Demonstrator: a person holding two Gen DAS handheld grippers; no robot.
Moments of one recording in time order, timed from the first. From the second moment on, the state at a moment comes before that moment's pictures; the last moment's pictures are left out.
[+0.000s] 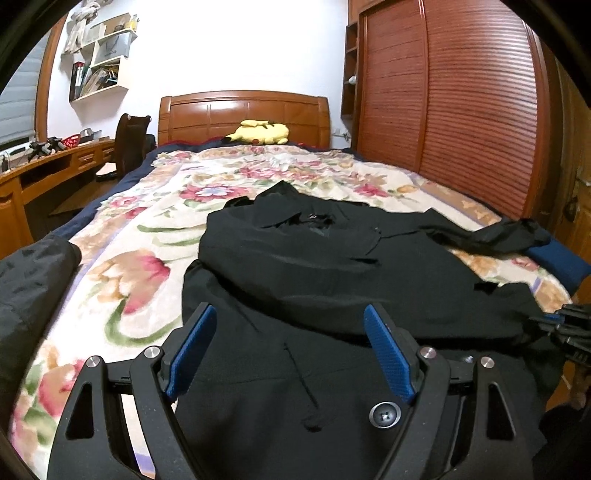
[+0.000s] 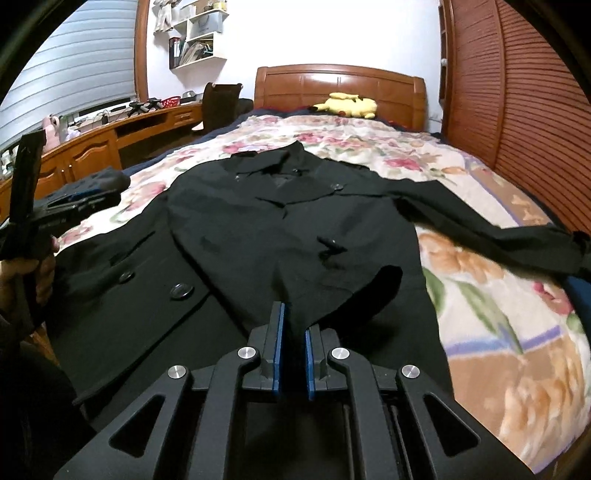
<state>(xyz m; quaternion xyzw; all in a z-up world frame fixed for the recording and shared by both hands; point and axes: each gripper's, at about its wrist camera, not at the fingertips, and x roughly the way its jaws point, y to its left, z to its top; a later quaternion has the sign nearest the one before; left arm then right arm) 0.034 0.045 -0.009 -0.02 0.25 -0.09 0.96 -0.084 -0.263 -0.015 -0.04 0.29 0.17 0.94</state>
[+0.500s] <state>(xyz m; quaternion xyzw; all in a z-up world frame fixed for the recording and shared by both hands) 0.028 0.031 0.010 -0.01 0.22 -0.13 0.97 -0.051 -0.267 0.007 -0.07 0.28 0.16 0.95</state>
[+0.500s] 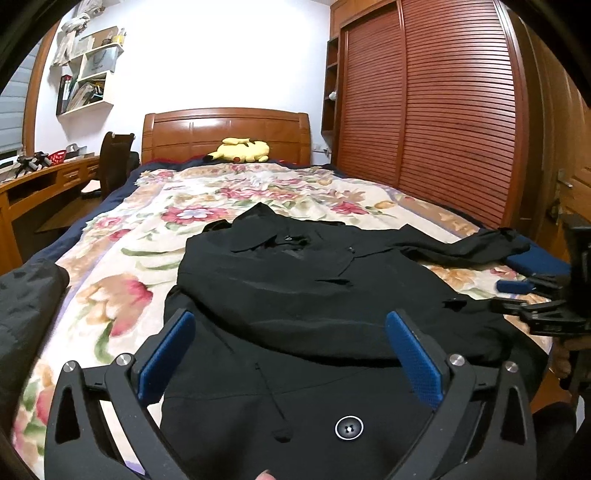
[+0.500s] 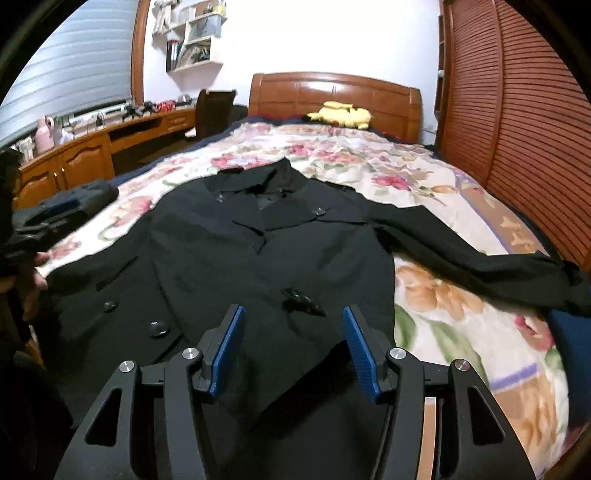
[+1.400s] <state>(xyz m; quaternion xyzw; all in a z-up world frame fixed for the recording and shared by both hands) 0.029 0.004 0.004 0.00 0.21 -0.12 0.97 -0.027 -0.256 -0.050 -0.06 0.34 0.22 0.91</state>
